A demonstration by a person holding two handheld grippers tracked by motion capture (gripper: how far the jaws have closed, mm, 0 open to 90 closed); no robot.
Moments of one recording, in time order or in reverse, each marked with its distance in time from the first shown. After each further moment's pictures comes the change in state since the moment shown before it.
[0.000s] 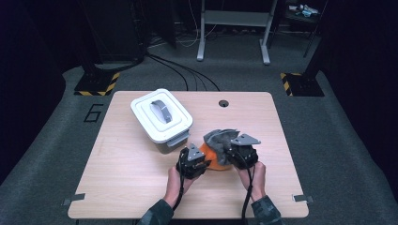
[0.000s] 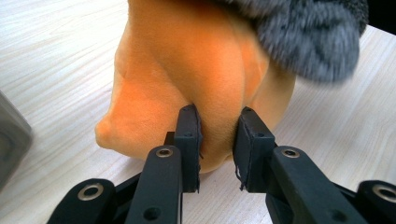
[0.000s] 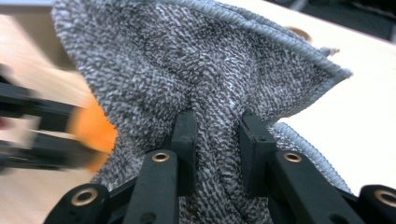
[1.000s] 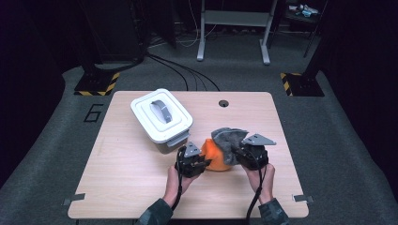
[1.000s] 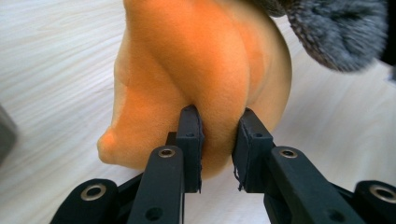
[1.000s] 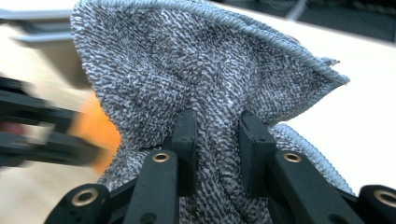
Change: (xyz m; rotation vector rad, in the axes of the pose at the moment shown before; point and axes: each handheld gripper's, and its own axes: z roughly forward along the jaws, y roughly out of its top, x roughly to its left) left arm 0.002 0.008 -0.010 -0.009 -0.069 -0.076; right arm -0.009 0.002 -0.028 -0.057 0.035 0.073
